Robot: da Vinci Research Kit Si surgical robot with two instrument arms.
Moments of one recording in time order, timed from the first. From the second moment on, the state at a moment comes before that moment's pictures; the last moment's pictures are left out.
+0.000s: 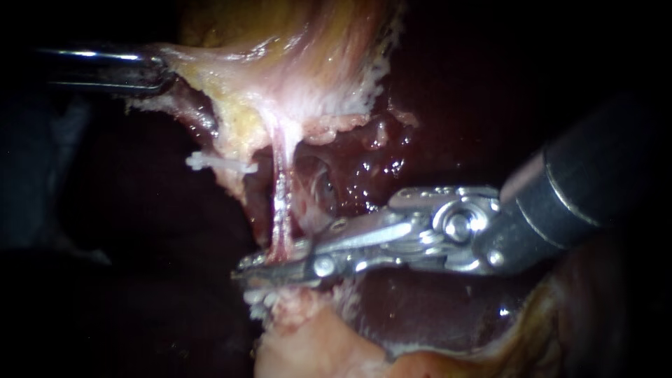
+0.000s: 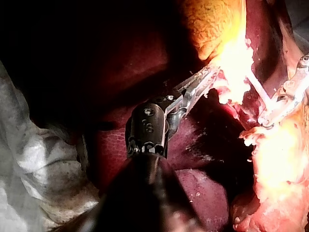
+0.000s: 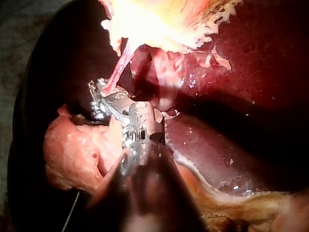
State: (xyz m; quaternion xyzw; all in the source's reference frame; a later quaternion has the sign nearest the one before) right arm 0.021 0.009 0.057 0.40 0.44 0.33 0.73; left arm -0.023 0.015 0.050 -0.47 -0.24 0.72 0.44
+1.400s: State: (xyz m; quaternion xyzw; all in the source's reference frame) right arm 0.013 0.009 0.062 0.26 0.53 0.19 0.79; left arm -0.023 0.014 0.050 -0.47 -0.24 0.72 0.44
